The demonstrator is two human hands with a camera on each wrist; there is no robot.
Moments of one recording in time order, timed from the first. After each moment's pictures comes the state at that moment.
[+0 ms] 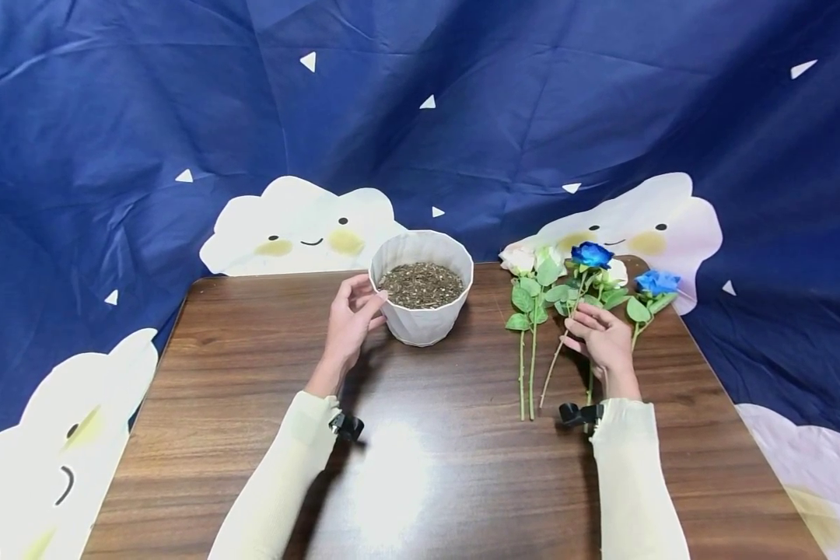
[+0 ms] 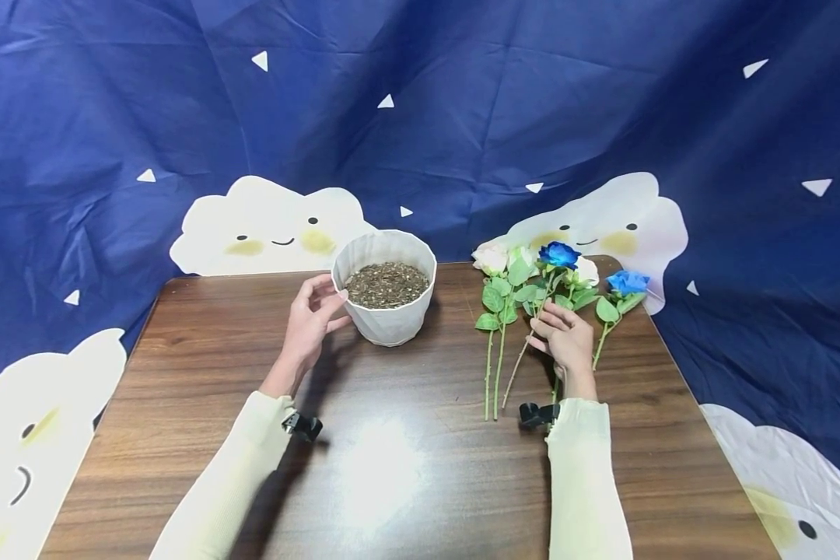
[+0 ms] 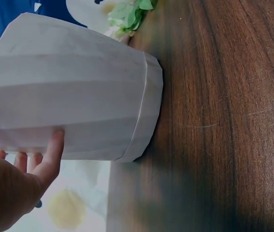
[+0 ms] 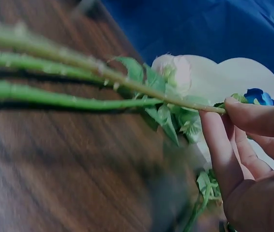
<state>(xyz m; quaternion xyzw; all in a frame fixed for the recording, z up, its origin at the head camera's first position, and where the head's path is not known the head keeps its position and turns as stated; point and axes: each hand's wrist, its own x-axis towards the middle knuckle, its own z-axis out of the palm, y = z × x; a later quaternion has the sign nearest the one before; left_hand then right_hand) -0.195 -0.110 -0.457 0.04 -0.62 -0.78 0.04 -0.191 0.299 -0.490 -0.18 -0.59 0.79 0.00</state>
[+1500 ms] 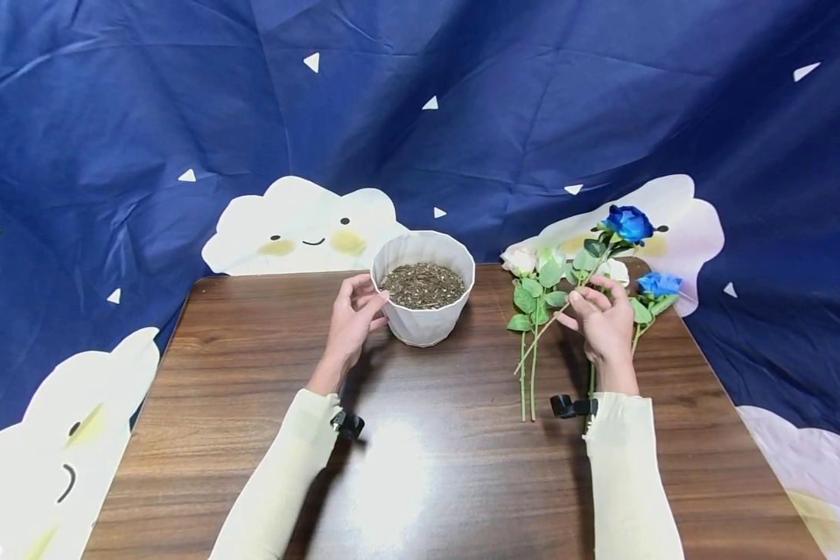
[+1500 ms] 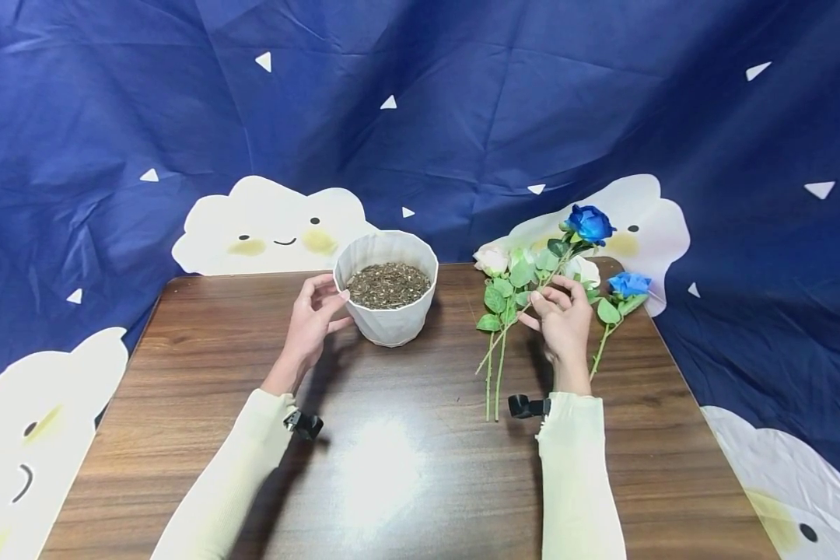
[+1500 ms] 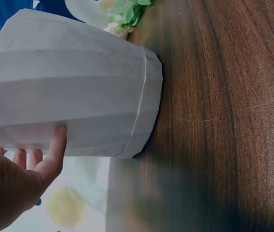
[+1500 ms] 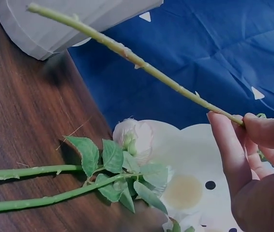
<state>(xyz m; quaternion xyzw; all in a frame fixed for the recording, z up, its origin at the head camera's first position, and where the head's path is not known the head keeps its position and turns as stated) -0.197 -0.112 -0.459 0.04 -0.62 -0.79 0.03 -0.193 0.258 -0.438 -0.13 -0.55 0.82 0.12</state>
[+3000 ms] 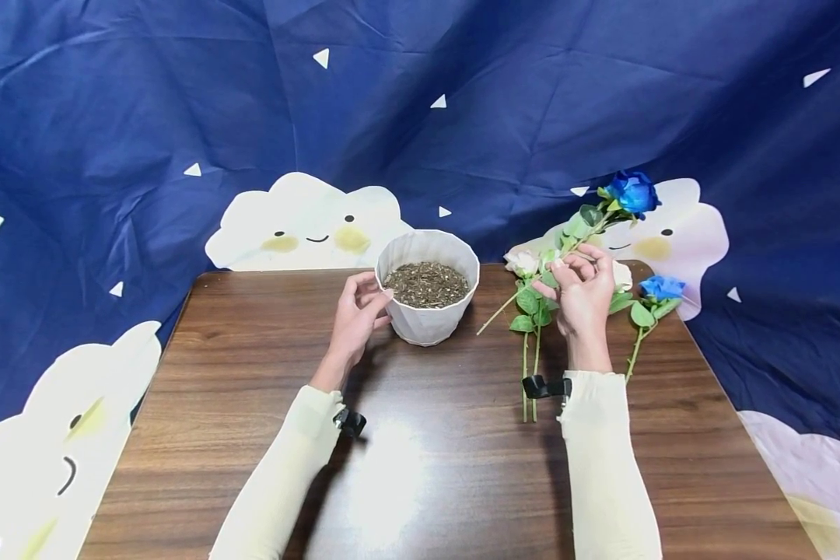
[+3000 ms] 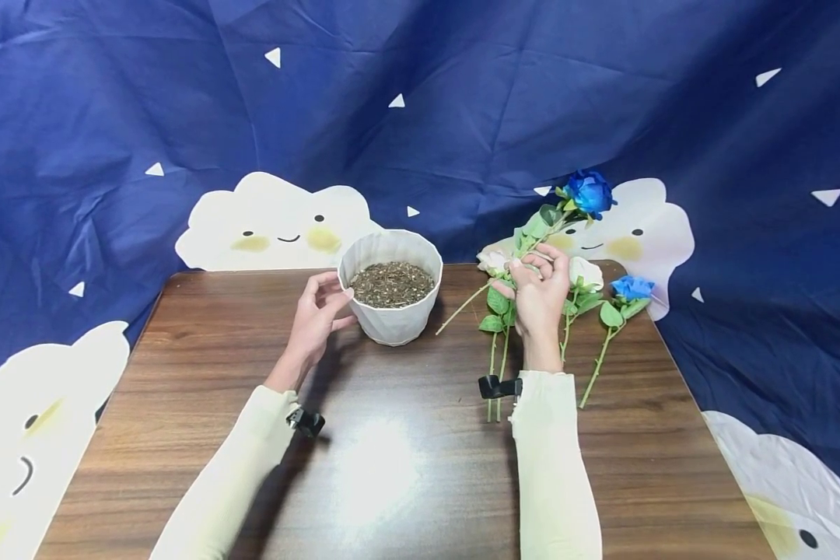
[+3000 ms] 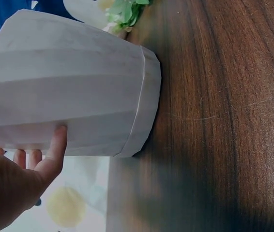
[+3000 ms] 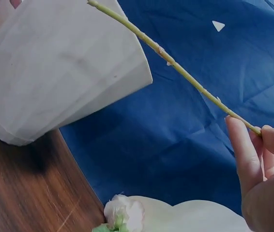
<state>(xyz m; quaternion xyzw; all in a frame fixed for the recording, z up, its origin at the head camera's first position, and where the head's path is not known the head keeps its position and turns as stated) -0.199 -0.113 -0.458 0.04 -0.62 -0.78 0.02 -0.216 0.201 -0.398 -0.08 -0.50 0.84 0.19</state>
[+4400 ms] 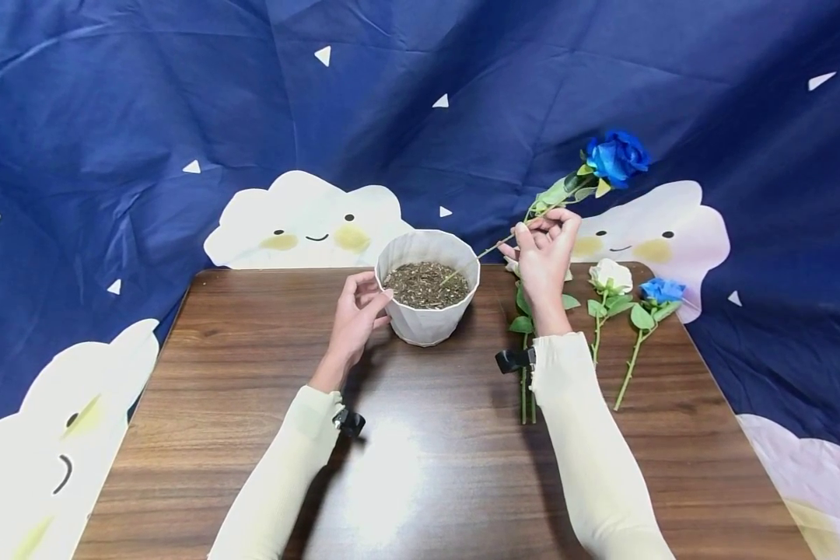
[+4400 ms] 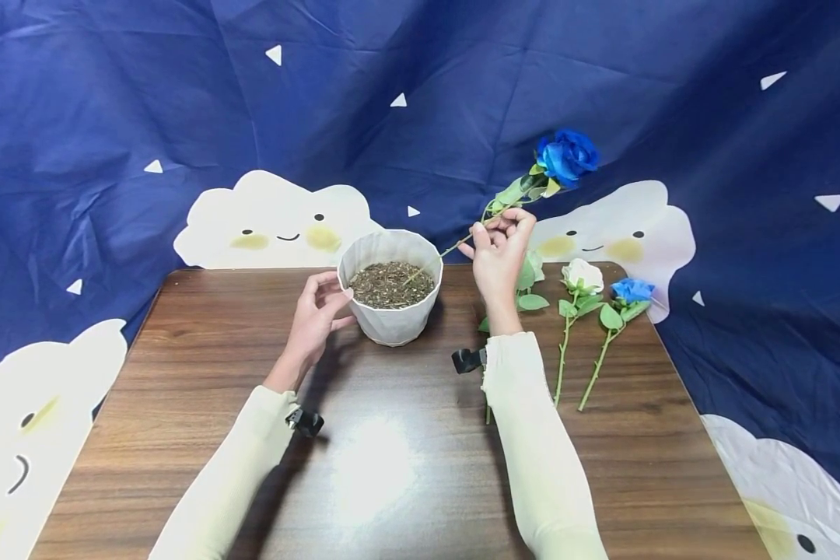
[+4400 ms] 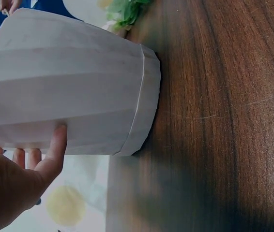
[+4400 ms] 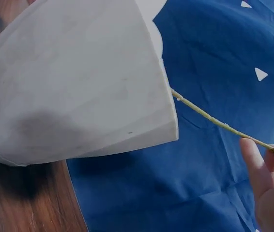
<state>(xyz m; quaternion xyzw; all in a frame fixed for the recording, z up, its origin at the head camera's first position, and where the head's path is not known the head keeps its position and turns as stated) -0.199 -0.113 -0.456 0.04 -0.63 -0.78 0.01 -0.256 0.145 -0.376 0.02 -0.56 0.80 0.24</state>
